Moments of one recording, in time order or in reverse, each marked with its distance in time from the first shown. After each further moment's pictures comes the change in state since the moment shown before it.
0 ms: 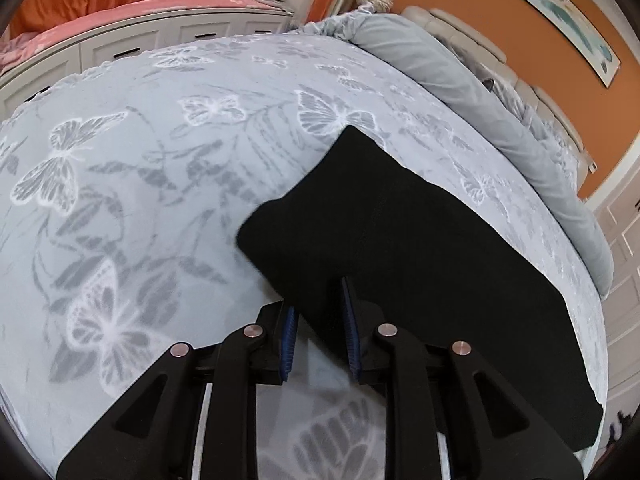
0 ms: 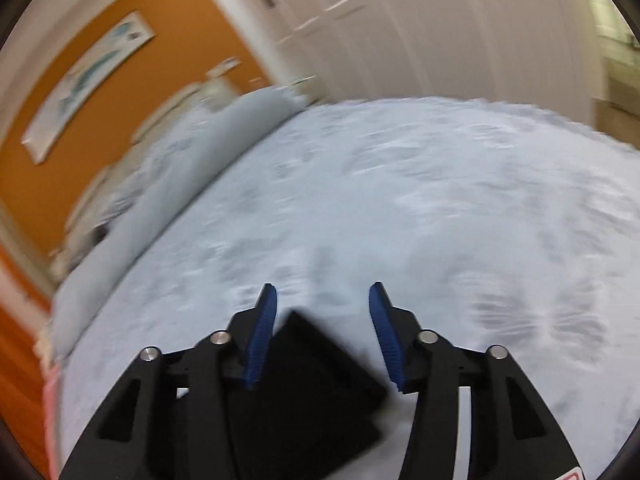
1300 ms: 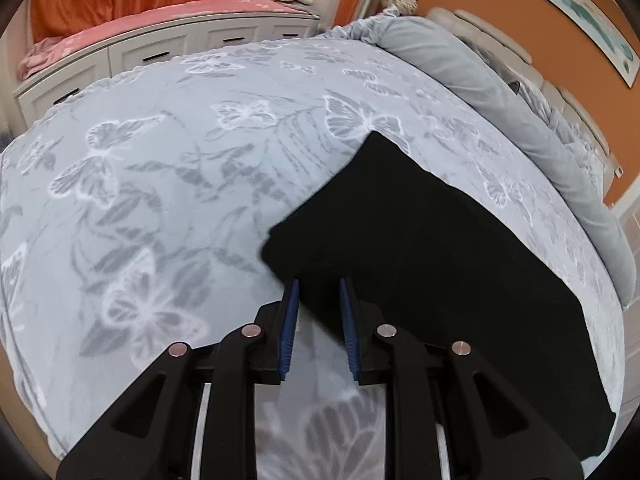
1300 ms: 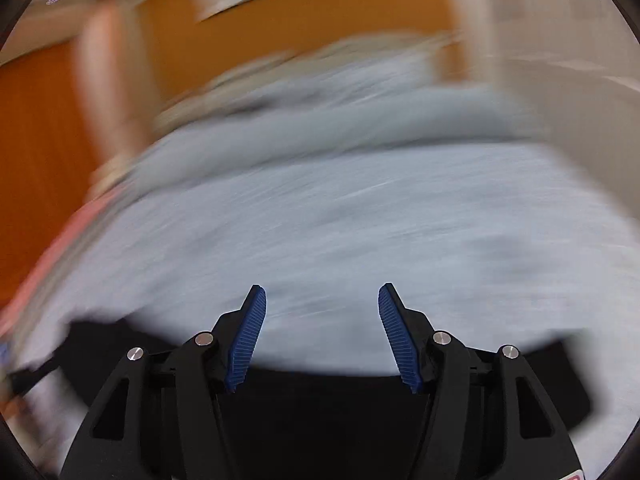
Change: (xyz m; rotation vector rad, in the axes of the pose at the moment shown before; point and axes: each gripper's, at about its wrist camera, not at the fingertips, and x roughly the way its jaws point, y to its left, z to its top) left arm -0.017 -0.004 -0.004 -0.013 -0.015 0.135; right arm -0.013 0.321 -0.142 -0.668 0.261 0.489
